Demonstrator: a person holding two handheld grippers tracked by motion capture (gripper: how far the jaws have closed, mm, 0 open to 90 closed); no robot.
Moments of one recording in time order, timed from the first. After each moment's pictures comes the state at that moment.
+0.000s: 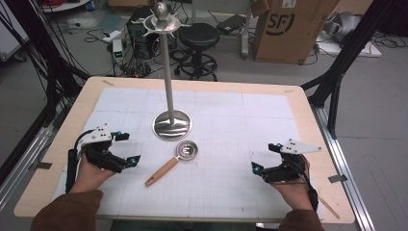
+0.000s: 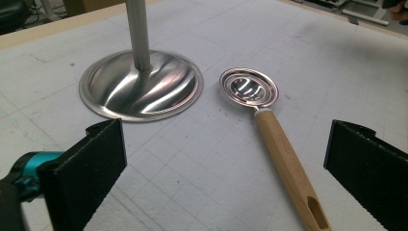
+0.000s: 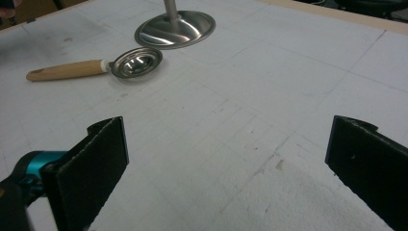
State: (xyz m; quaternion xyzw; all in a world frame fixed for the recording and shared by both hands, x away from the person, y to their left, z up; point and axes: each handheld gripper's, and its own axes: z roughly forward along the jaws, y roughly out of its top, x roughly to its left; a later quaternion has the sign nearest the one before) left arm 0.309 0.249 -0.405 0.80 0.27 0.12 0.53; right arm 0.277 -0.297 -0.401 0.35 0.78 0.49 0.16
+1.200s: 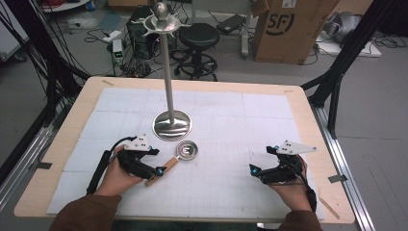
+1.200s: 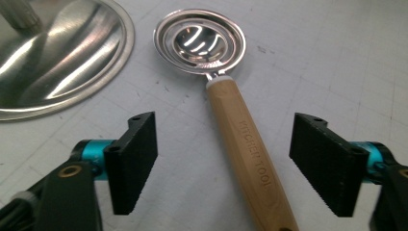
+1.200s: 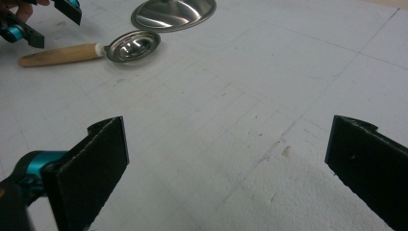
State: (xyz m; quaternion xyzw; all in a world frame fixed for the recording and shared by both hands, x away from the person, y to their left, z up) left arm 0.311 0.172 -0.430 0.87 0.23 0.07 0.43; right arm 0.278 -0.294 -0.409 0.36 0.79 0.47 0.15
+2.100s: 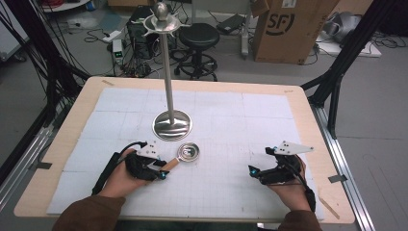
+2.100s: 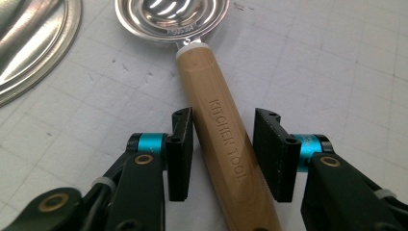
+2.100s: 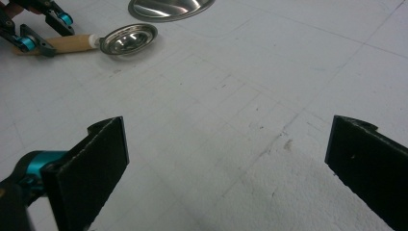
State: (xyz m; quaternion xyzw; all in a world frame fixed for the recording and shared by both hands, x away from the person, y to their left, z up) left arm 0.307 0.154 -0.438 0.91 0.19 0.05 0.37; right arm 0.281 -0.292 -0.414 0.36 0.80 0.46 0.14
